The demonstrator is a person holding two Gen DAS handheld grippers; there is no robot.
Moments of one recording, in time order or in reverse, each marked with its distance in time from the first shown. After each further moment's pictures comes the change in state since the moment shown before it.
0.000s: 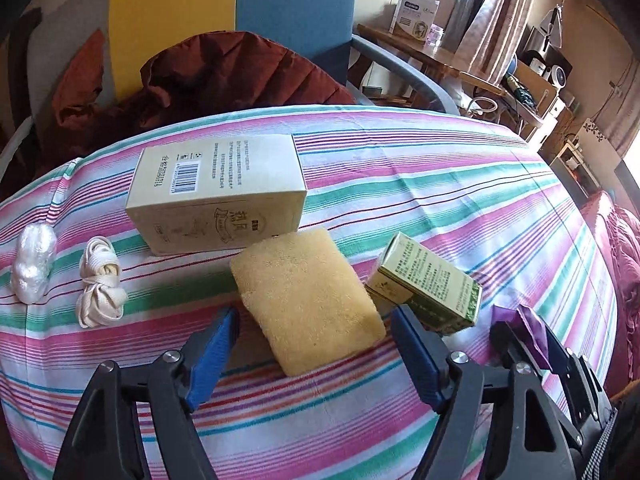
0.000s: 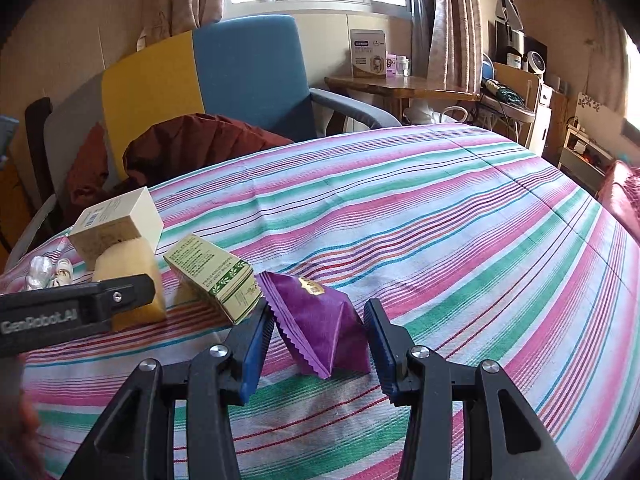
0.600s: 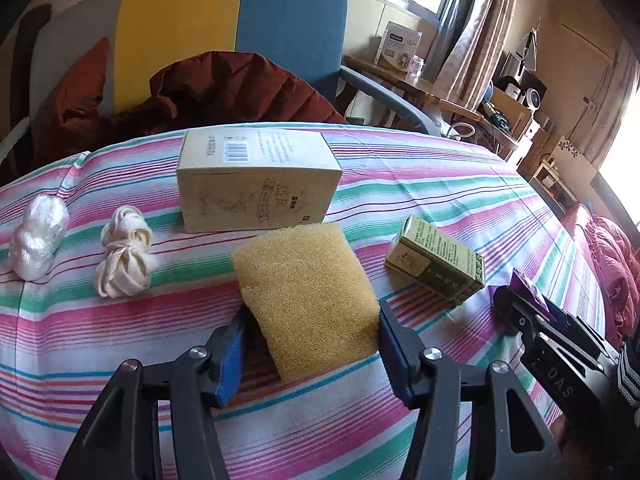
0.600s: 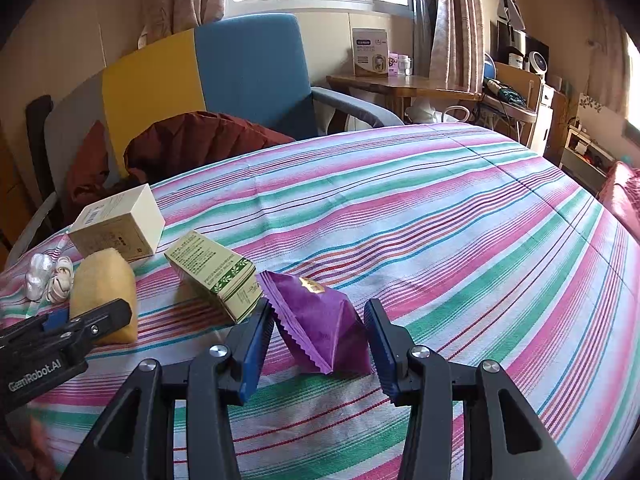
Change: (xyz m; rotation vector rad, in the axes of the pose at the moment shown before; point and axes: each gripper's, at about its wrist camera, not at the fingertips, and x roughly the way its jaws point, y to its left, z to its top) left arm -0.023 0.037 -0.042 0.011 -0.146 -0.100; right arm 0.000 0.002 -0.002 -0.007 0.002 0.000
